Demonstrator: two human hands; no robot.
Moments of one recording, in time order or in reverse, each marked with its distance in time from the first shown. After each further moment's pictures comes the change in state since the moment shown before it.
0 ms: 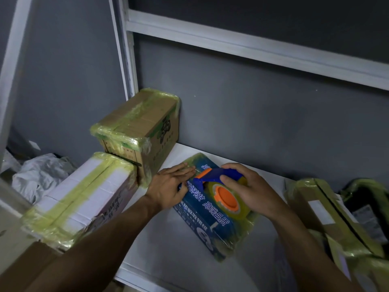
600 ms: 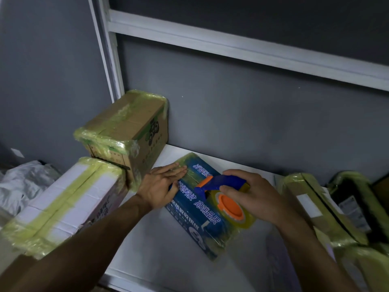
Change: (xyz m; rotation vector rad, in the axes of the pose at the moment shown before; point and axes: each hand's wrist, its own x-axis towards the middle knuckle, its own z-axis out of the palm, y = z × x) left_hand 0.008 -0.004 0.001 0.064 0.007 0.065; right_hand -0.023 0.012 -0.024 -0.109 0.012 0.046
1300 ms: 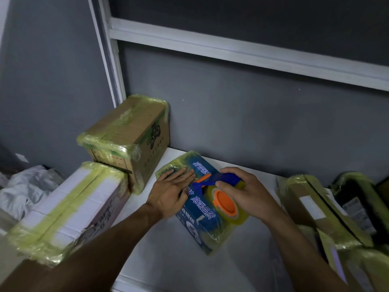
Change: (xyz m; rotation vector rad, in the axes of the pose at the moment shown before) left_hand 0.004 0.019 0.016 -0.006 -0.095 -0.036; right_hand 0.018 0.004 0.021 0.182 0.095 -0.010
